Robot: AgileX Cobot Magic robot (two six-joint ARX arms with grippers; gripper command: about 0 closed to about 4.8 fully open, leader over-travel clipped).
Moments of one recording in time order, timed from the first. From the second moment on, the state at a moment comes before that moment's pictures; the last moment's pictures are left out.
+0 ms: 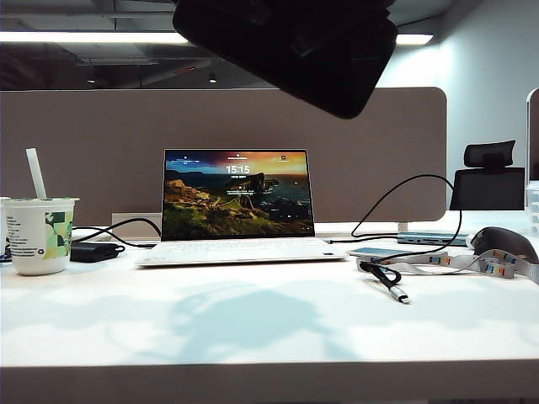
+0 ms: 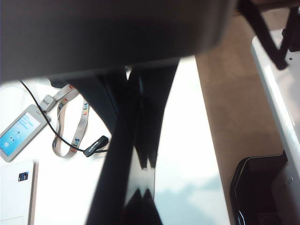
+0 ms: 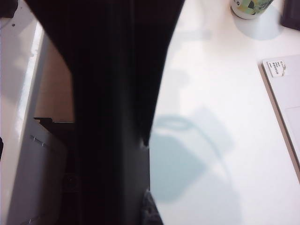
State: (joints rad) left arm -0.58 1.41 1.36 -0.74 0.70 0.84; right arm 0.53 1.52 1.50 -1.01 -0.62 -0.82
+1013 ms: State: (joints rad) left arm -0.51 1.37 1.36 -0.19 0.86 0.47; right arm 0.39 1.33 1.50 -1.01 -0.61 -0.78
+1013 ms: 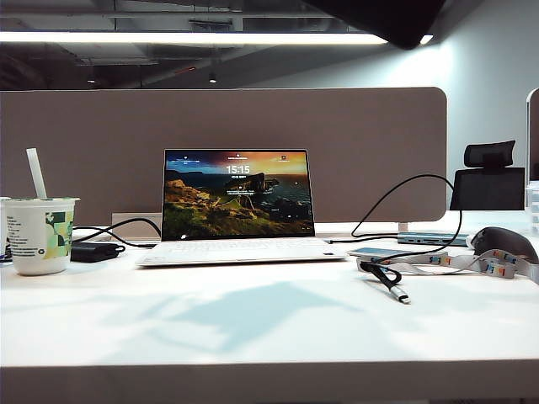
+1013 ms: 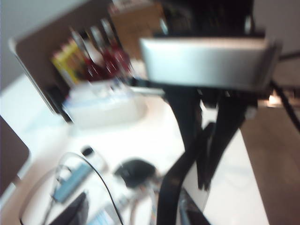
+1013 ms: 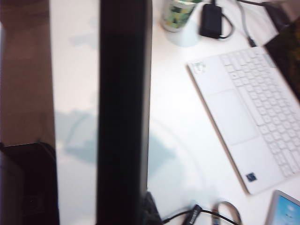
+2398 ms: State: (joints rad) left arm -0.49 1.36 1.36 0.38 0.98 -0.18; right arm 0.33 1.38 1.67 -0.52 -1.10 -0.43
